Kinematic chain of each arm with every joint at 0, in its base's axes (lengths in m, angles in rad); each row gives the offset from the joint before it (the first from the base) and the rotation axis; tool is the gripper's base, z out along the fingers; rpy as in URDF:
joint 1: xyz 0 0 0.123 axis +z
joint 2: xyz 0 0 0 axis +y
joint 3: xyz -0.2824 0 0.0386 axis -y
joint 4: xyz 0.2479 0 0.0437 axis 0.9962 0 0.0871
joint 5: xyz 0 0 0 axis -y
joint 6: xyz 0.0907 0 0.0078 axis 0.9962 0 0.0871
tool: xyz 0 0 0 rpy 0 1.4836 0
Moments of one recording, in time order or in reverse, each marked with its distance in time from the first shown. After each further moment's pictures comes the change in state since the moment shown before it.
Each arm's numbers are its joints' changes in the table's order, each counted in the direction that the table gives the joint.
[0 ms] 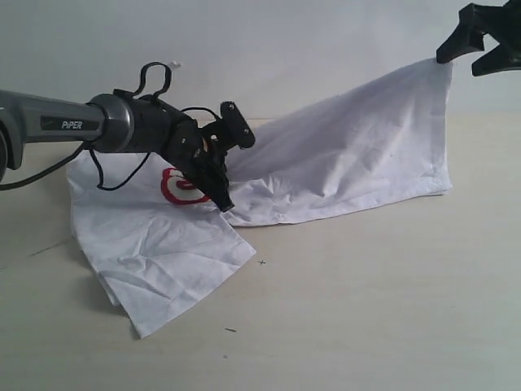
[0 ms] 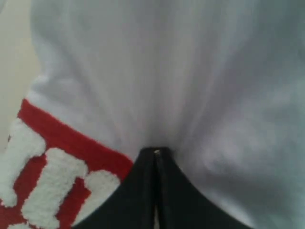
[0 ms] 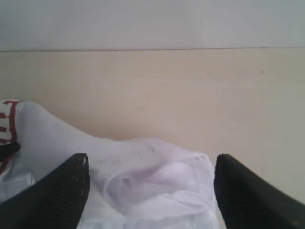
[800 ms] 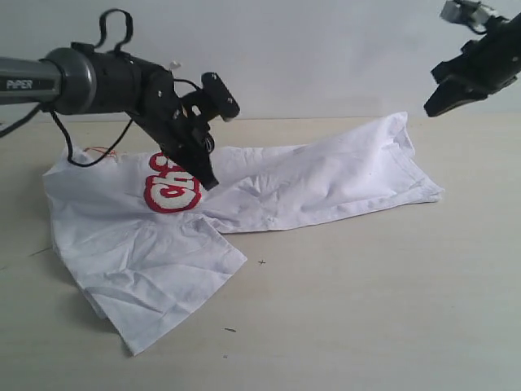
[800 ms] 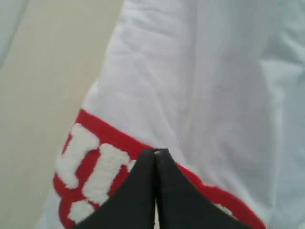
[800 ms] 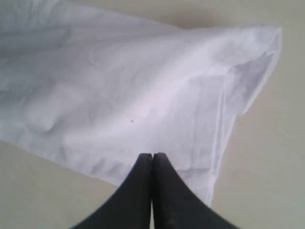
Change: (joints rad) left arm 0.030 -0.173 -0.020 -0.139 -0.166 0.108; right arm 0.096 0.091 0.005 -0.139 -0.130 -0.231
